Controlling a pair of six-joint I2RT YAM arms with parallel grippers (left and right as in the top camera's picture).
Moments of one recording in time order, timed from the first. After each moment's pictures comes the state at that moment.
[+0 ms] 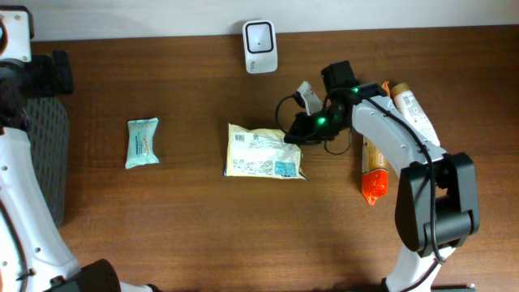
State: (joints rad) left arm 0.36 1.64 2.00 -1.04 0.03 0.31; right arm 0.23 1.95 1.45 -0.82 -0.68 0.07
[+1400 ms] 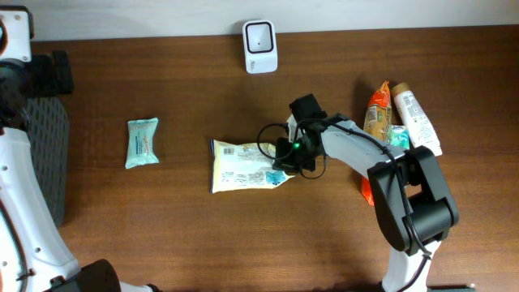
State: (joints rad) left arm 0.36 1.64 2.00 -1.04 0.03 0.31; right arm 0.39 2.01 1.25 -0.59 -0.52 0.51
